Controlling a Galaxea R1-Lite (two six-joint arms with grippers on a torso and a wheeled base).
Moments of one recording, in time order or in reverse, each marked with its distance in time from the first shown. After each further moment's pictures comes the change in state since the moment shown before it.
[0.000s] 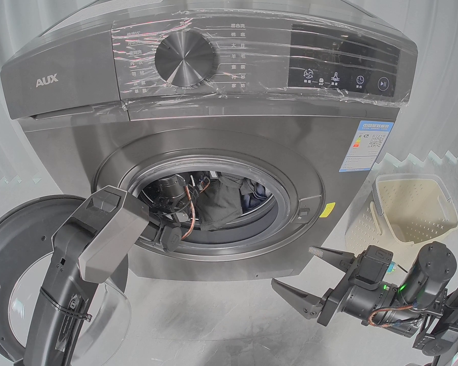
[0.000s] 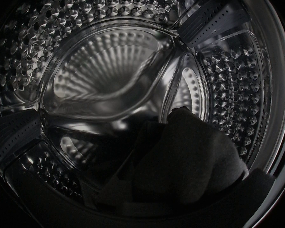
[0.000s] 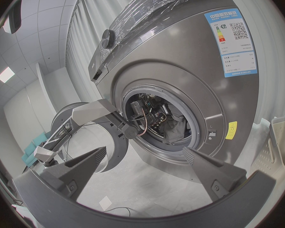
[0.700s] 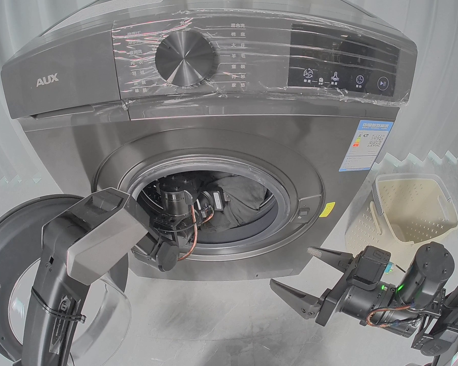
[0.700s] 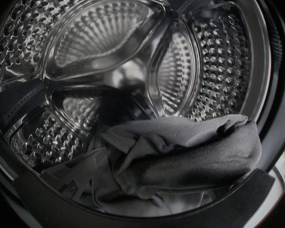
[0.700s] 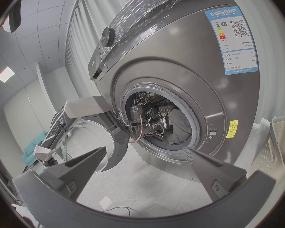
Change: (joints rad) left arm -0.043 -0.093 0.291 0.084 -0.020 -0.025; right arm 0.000 0.012 -0.005 0.000 0.000 0.000
